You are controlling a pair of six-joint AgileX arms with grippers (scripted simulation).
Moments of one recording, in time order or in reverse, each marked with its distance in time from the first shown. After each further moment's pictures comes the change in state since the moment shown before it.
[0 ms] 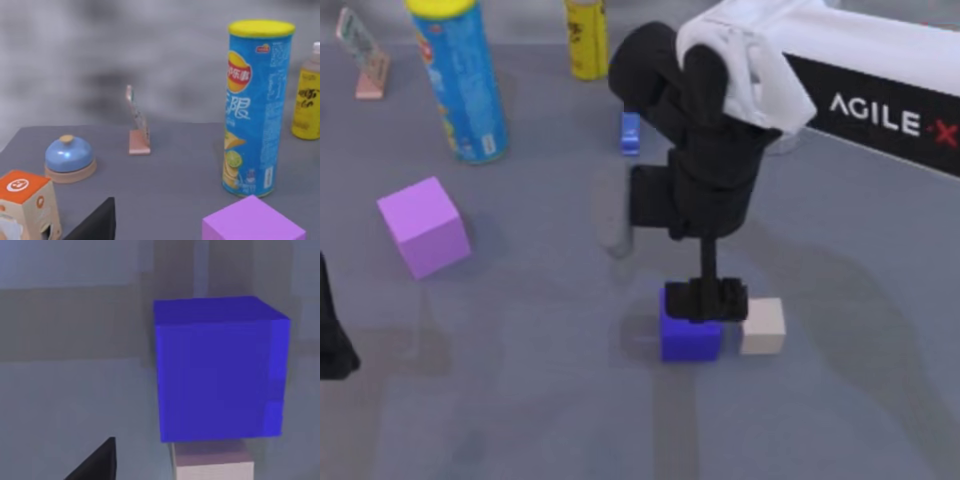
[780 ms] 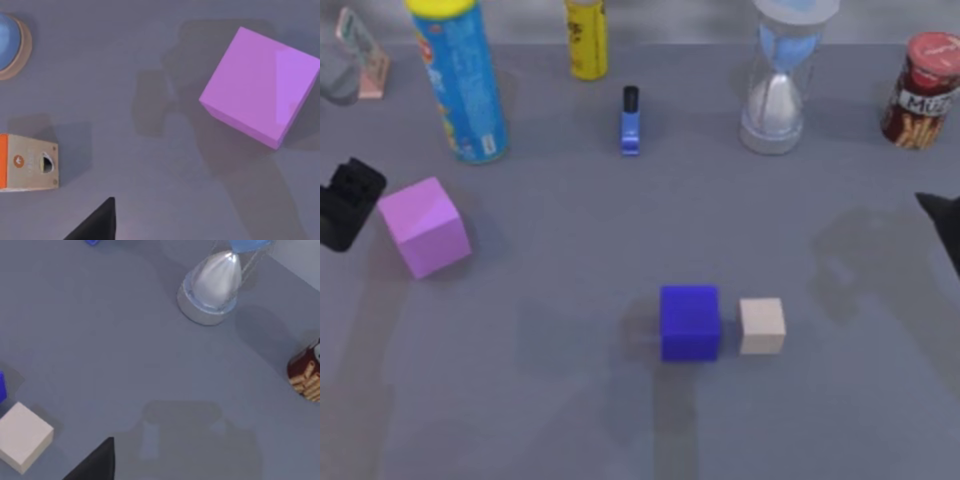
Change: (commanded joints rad) left arm -0.054 1.193 0.978 -0.654 -0.006 0.476; right arm -0.414 -1.167 -0.929 0.647 -0.048 0.411
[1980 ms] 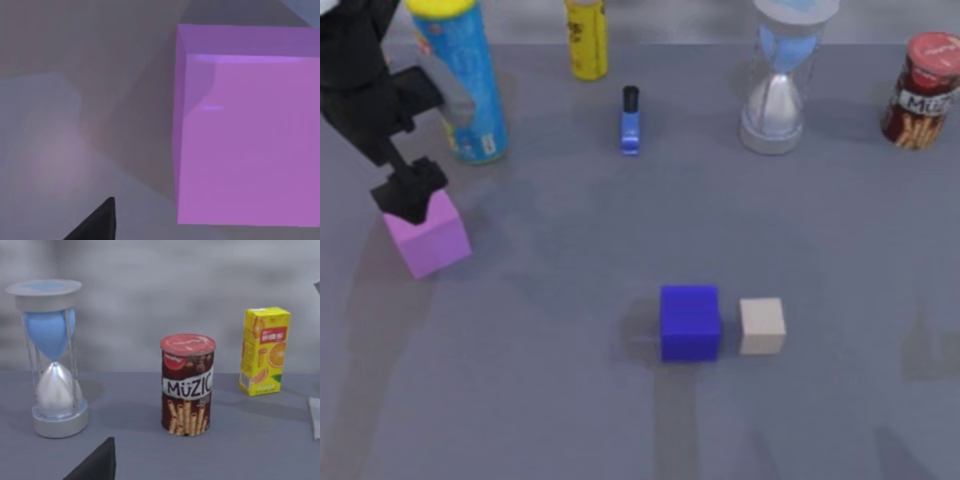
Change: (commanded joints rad) left arm -0.043 0.937 0.797 -0.518 0.005 0.386; right arm -0.281 -0.960 -0.869 0.532 0.062 0.398
